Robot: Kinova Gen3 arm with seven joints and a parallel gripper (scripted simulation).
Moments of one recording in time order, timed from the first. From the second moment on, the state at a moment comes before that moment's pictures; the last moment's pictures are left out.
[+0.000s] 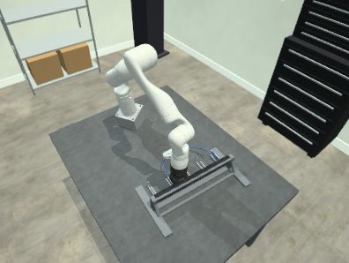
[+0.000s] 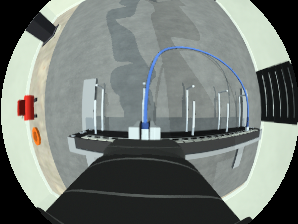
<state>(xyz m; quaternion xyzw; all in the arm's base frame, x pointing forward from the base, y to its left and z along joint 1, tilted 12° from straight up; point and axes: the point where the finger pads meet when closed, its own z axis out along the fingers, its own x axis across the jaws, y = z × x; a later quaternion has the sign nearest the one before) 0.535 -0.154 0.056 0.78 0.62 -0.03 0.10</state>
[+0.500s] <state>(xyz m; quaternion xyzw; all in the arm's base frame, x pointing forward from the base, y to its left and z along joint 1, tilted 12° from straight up) 0.537 -0.154 0.056 0.78 0.62 -0.03 0.10</state>
